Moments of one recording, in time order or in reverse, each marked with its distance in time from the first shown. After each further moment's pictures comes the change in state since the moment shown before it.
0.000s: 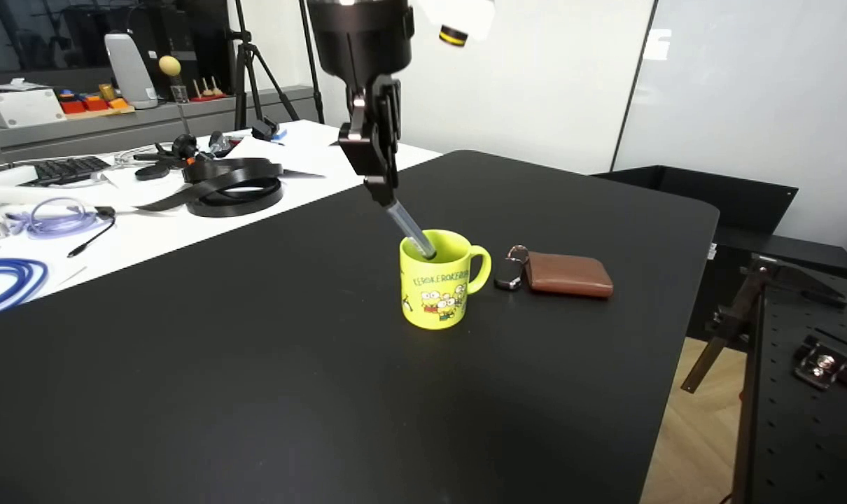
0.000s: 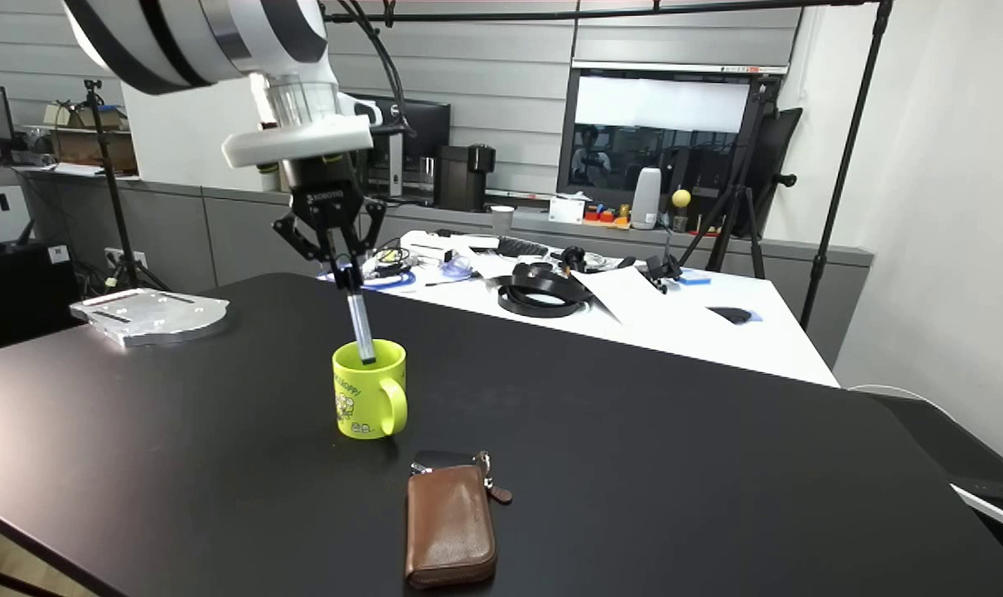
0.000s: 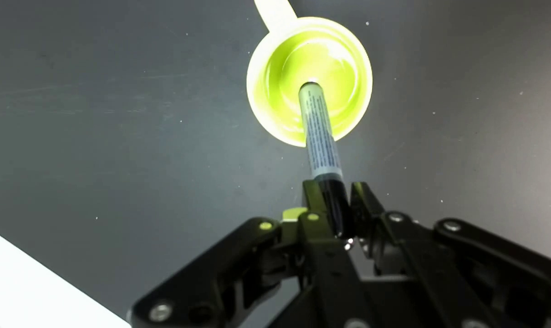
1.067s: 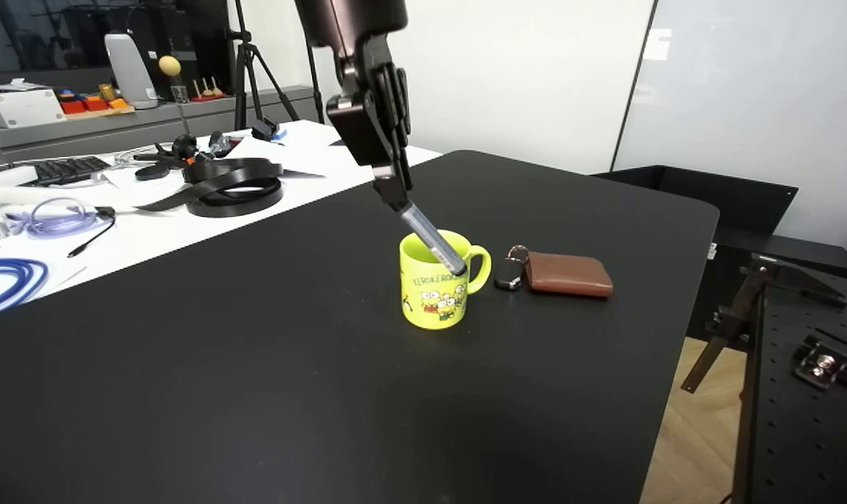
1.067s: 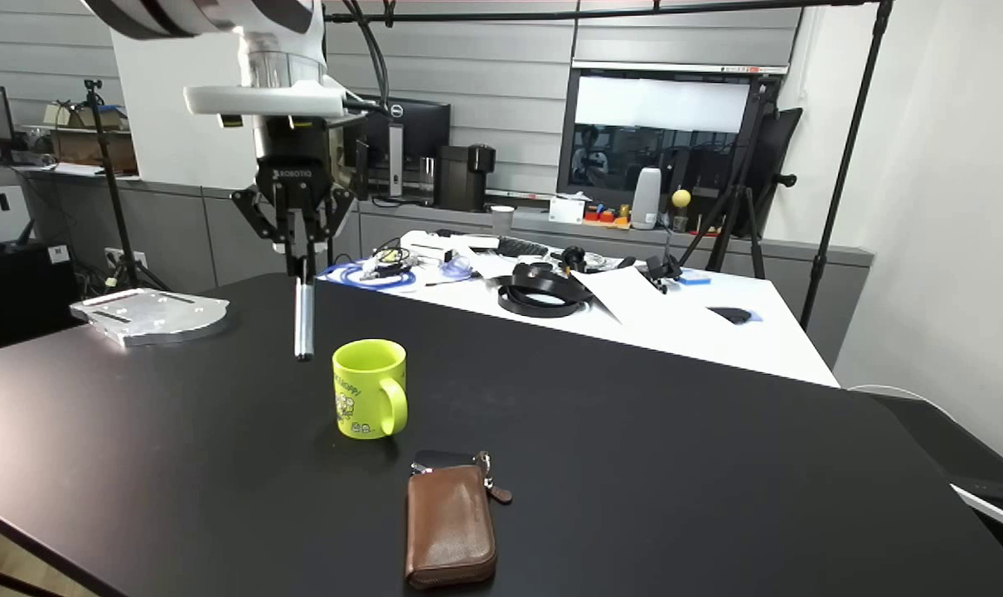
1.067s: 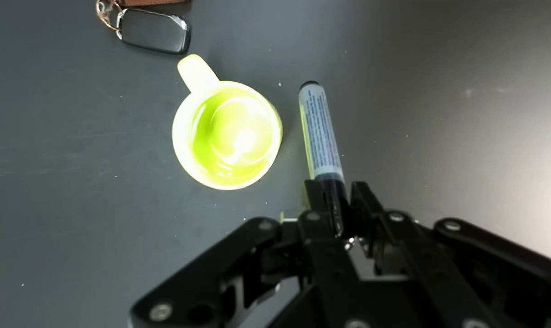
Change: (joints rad) arm 0.003 -0.015 0.052 0.077 0.221 -0.285 -0.103
